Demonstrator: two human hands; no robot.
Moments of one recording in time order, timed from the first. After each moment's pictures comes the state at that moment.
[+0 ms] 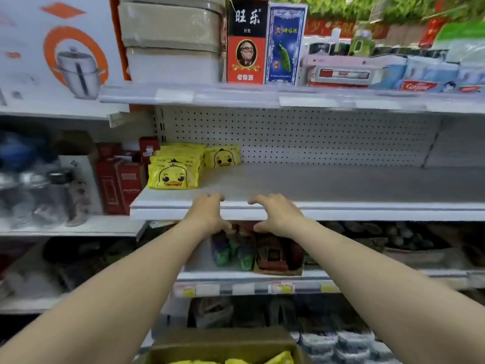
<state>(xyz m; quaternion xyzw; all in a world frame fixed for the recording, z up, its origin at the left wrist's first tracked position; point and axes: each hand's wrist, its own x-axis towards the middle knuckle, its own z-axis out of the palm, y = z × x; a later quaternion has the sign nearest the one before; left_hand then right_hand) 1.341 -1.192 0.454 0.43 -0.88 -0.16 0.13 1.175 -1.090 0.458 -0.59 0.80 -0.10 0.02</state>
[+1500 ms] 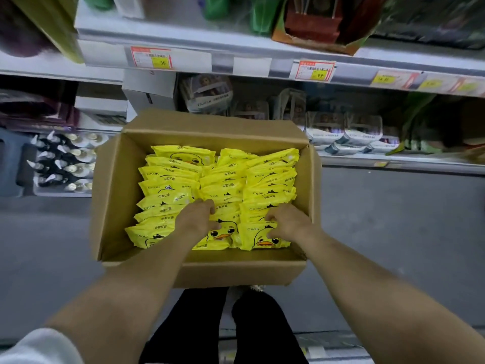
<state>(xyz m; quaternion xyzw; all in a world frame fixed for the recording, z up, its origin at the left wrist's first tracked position) 1.443 -1.030 0.000 0.48 -0.76 -0.35 -0.26 1.230 -0.909 0.018 -0.45 0.75 0.16 0.46</state>
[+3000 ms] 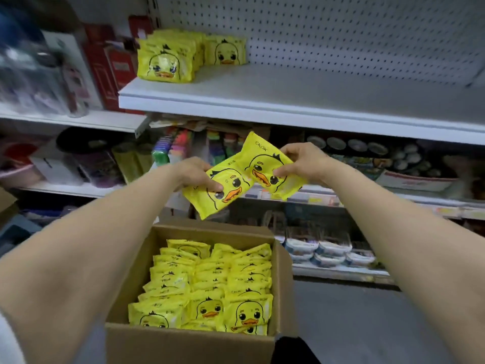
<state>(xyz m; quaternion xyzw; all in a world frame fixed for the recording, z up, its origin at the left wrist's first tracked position) 1.371 -1.109 0.360 0.46 -0.76 -0.46 -0.02 1.119 -0.985 0.379 -0.51 0.75 -0.29 0.30</state>
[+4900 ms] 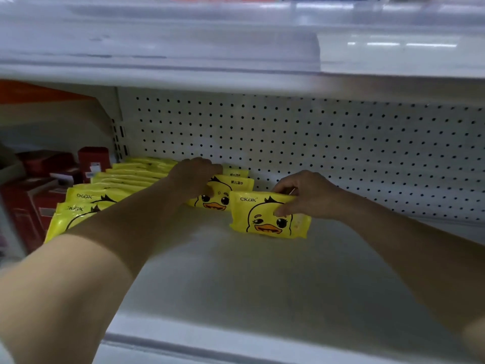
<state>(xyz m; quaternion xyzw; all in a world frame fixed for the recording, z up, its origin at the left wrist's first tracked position) 1.142 -1.498 0.482 0.42 -0.90 0.06 0.07 0.920 -1.333 0.487 -0.68 0.68 -0.23 0.14</state>
